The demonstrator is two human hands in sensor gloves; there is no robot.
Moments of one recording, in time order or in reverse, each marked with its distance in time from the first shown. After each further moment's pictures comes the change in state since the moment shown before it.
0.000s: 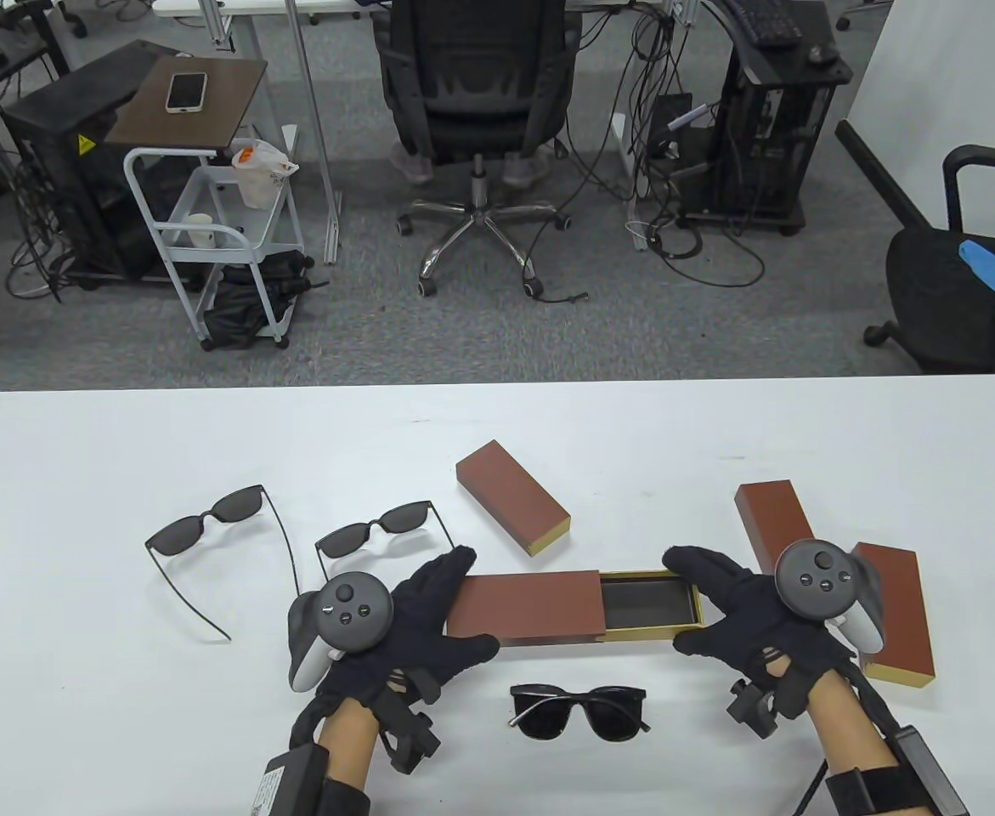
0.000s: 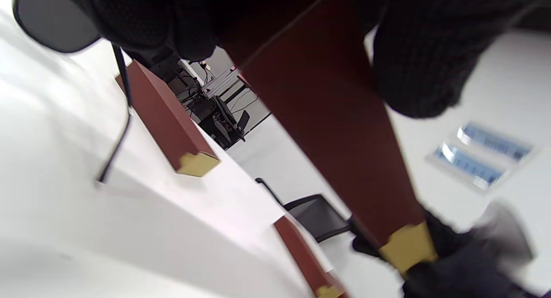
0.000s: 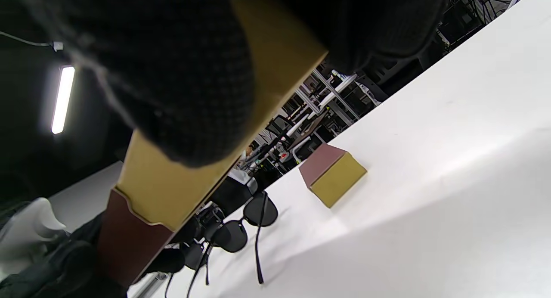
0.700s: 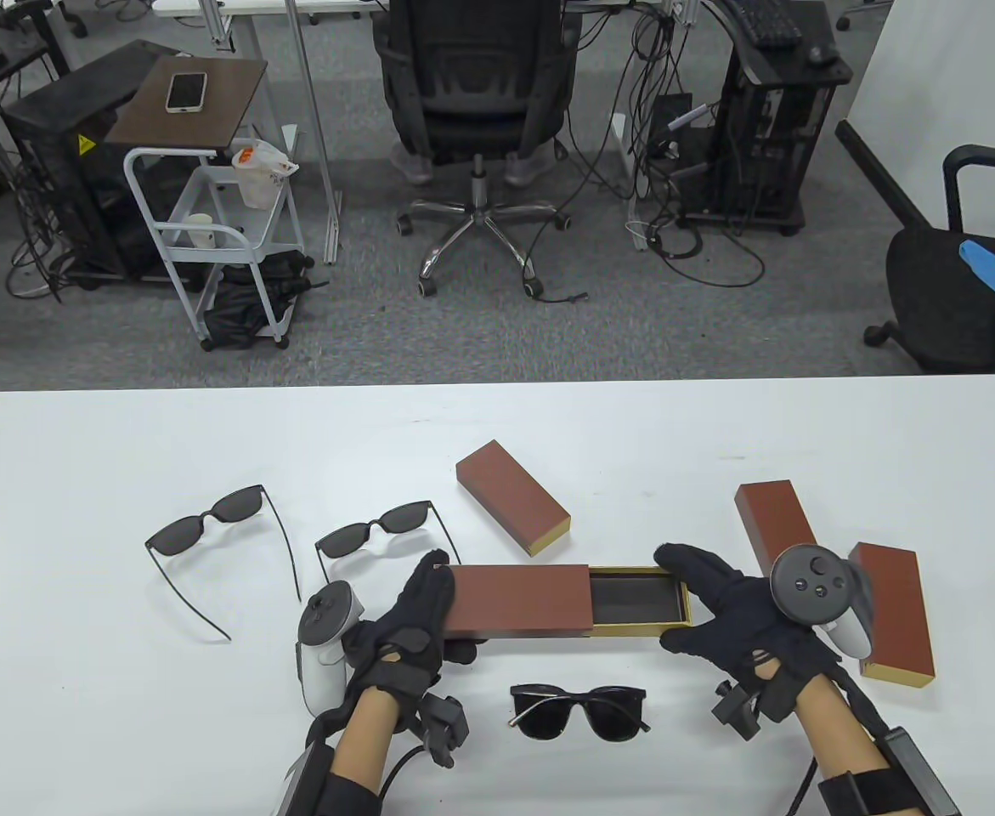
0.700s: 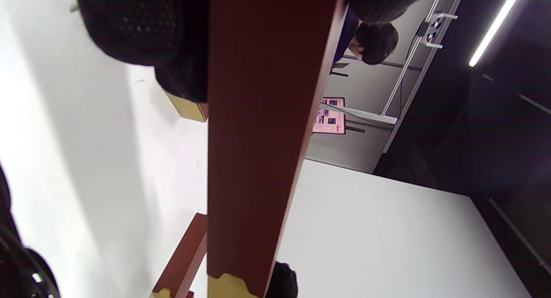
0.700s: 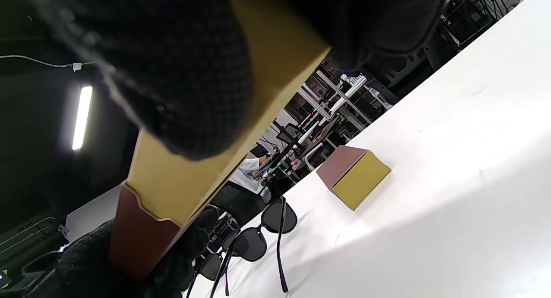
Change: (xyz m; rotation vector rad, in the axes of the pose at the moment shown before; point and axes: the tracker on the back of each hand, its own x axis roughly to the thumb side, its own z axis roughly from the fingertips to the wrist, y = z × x) left_hand -0.029 -0.025 0.005 0.032 0.305 0.772; right_hand 0.005 0.012 -0.002 -0.024 -0.029 -0.041
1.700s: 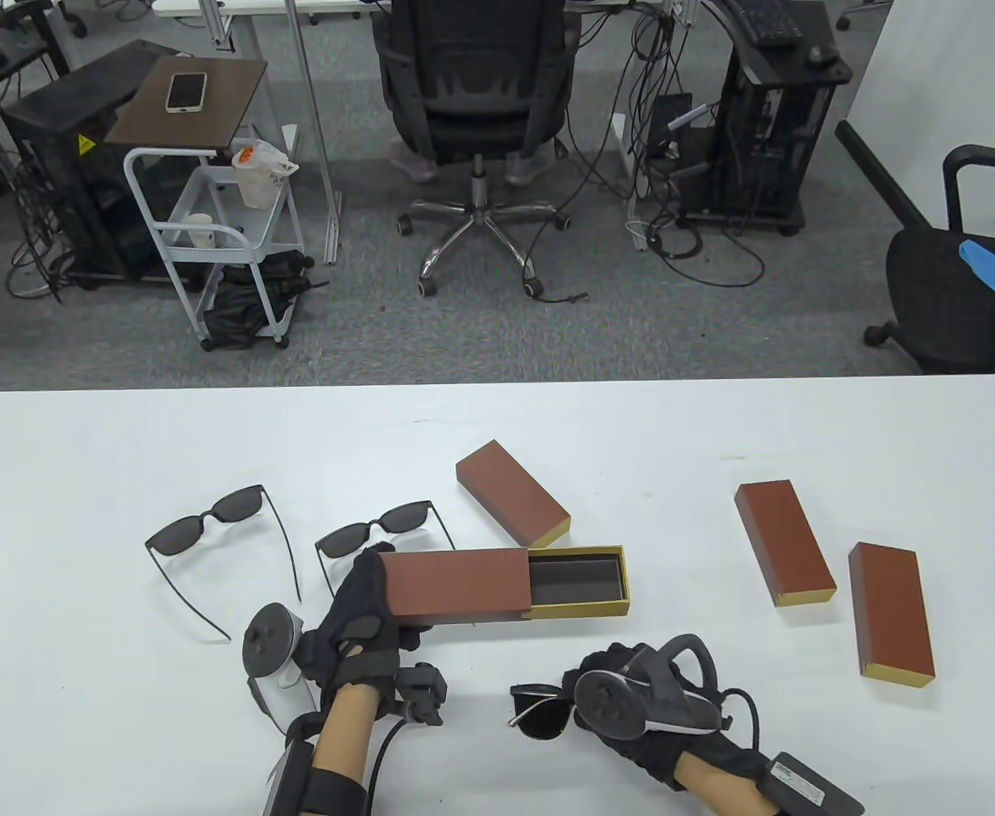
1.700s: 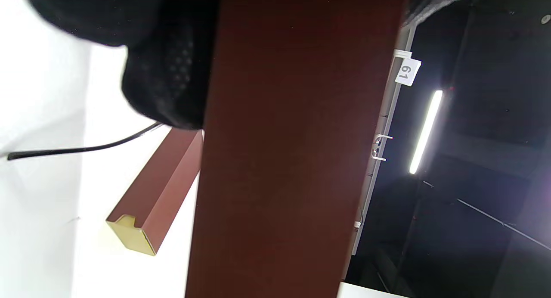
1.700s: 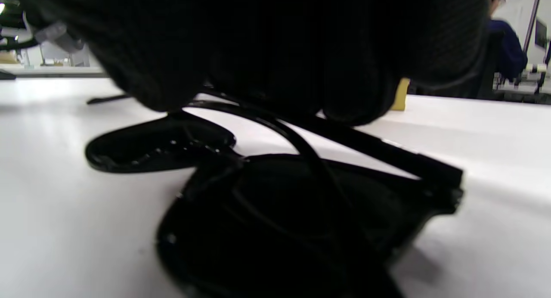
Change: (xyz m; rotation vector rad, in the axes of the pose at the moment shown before) left_hand 0.002 0.043 0.017 0.400 -0.125 0.039; right_hand 0.055 0.146 0.011 0.192 -0.199 0.892
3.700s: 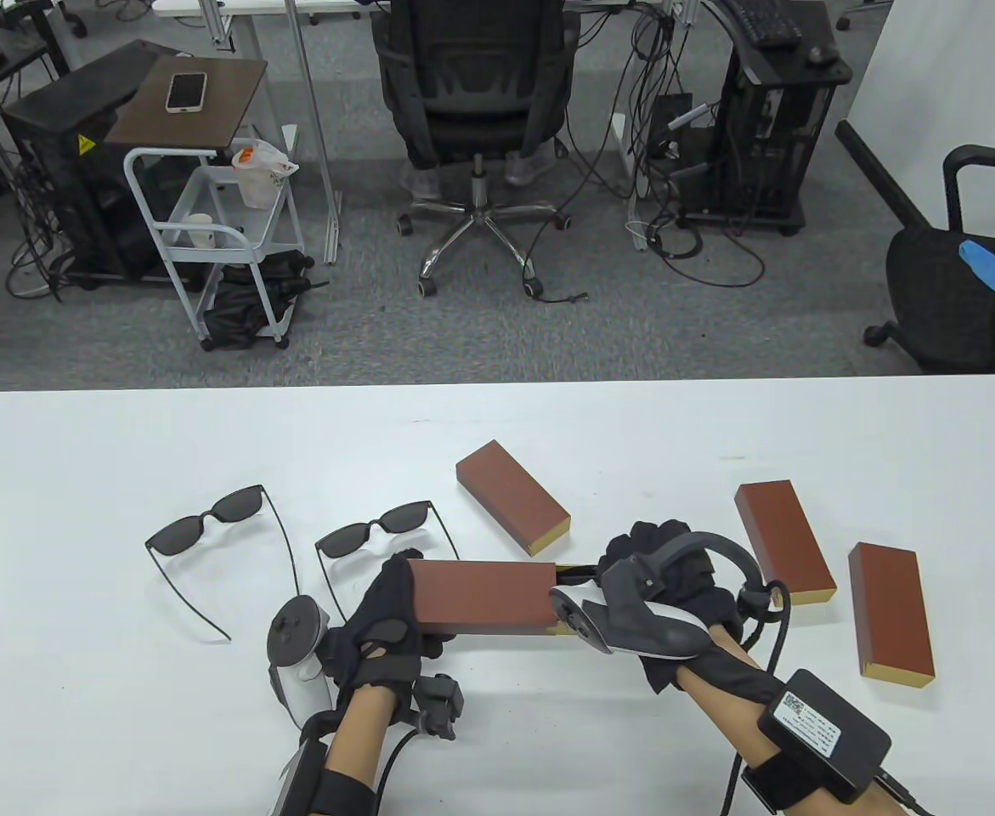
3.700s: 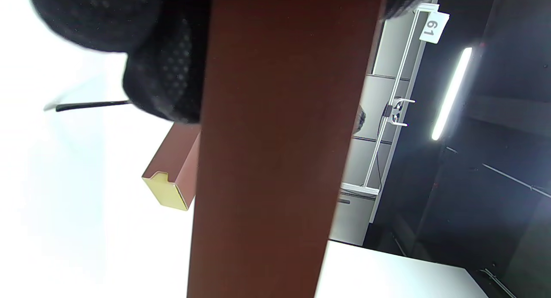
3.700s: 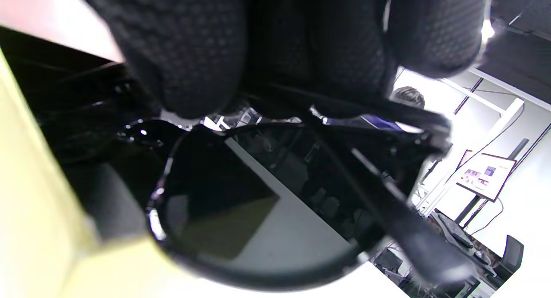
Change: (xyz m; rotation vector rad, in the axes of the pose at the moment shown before) left_hand 0.001 -0.026 0.006 -0.121 0.052 -0.052; right_hand -0.011 -0.138 -0.047 -0.010 0.149 0.491
